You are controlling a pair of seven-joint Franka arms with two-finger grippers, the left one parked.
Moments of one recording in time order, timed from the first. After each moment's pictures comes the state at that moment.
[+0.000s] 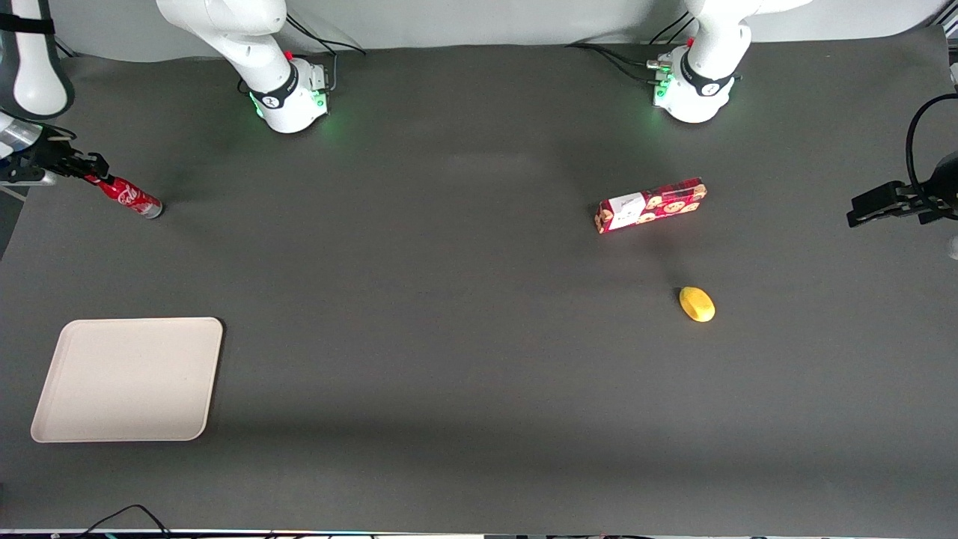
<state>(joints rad) -0.14 -0.19 -0.72 -2.51 -0.20 2.32 -0.65</state>
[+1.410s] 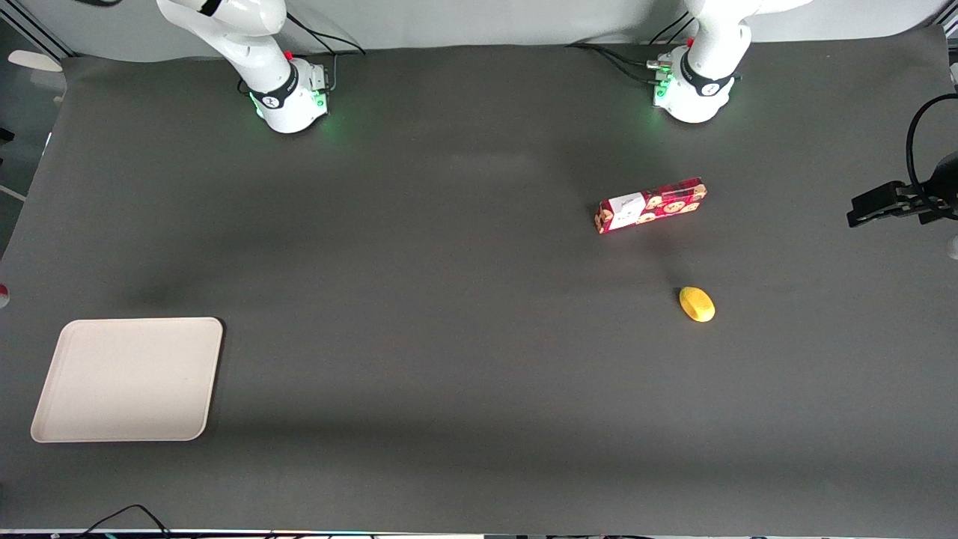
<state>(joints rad) -0.18 0.42 -0.35 -1.21 -0.08 1.66 -0.57</state>
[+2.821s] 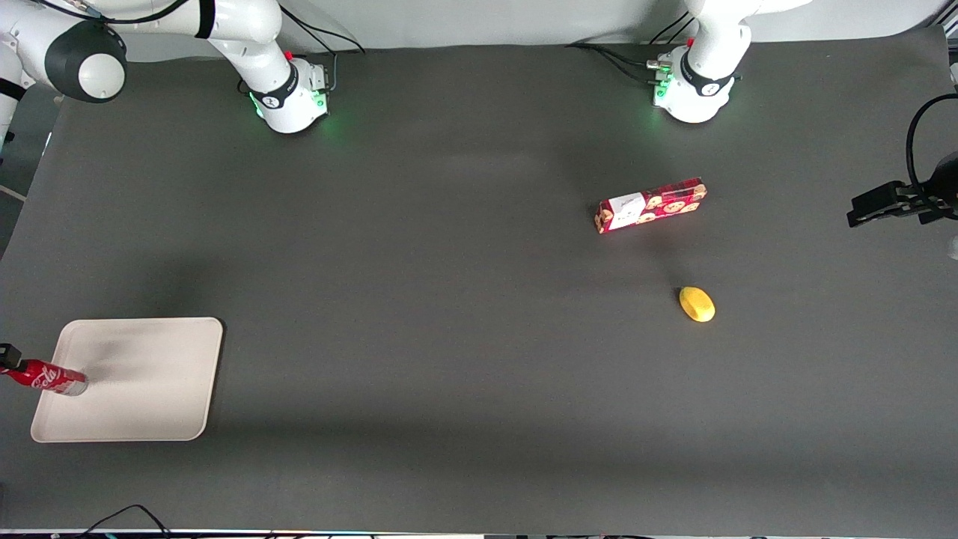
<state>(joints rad) -0.47 0.84 -0.12 -1.11 0.13 2.08 -0.66</state>
